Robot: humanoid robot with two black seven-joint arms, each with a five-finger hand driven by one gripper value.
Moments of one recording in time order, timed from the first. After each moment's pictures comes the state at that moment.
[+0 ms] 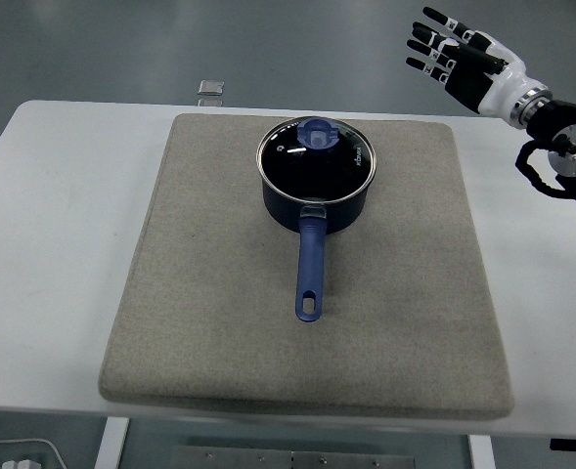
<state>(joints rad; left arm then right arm) 0.02 0.00 -0.13 -0.11 0.08 -0.05 -0.03 1.15 -0.31 0.34 0.62 0.22 0.27 0.08</state>
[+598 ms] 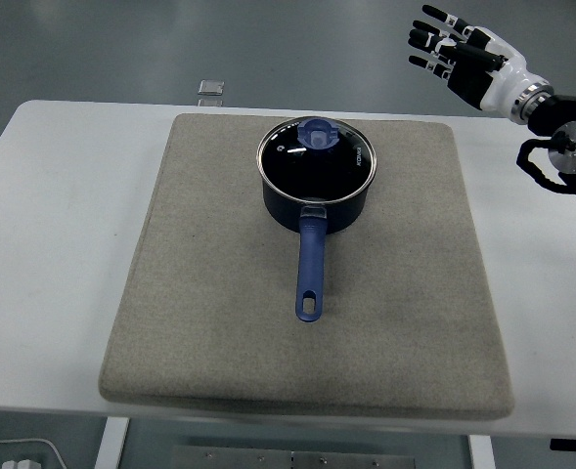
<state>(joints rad) 0.02 0.00 -0.13 -0.11 0.08 -0.05 -0.03 1.16 -0.31 0.34 0.62 0.13 0.25 0.09</state>
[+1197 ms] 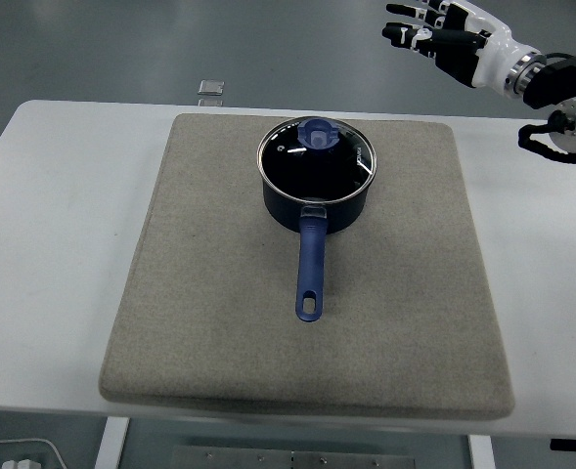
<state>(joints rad) 0.02 0.00 -0.13 -0.11 0.08 -0.05 -0.03 1.26 -0.31 0.33 0.64 -0.18 0.32 0.09</state>
